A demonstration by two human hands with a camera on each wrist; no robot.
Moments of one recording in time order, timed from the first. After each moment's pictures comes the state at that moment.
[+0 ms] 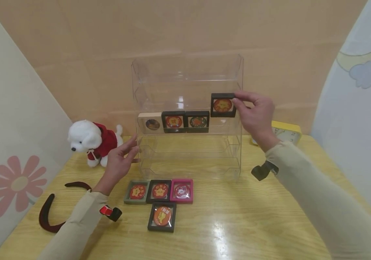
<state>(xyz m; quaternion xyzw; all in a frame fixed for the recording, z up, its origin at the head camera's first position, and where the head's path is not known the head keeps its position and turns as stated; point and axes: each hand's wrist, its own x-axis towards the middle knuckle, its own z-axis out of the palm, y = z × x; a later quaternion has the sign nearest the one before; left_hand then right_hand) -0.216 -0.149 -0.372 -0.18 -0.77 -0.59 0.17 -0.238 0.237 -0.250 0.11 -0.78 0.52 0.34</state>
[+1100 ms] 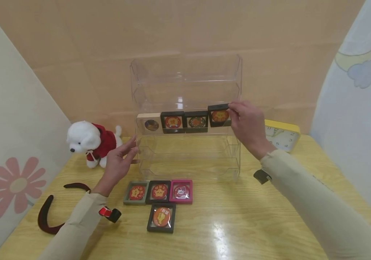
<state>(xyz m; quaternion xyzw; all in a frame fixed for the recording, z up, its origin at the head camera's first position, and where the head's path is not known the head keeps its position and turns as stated) -0.196 -0.144 -0.348 -0.18 -0.78 -0.57 0.17 -0.238 0.228 -0.271 0.22 -0.82 0.24 0.47</state>
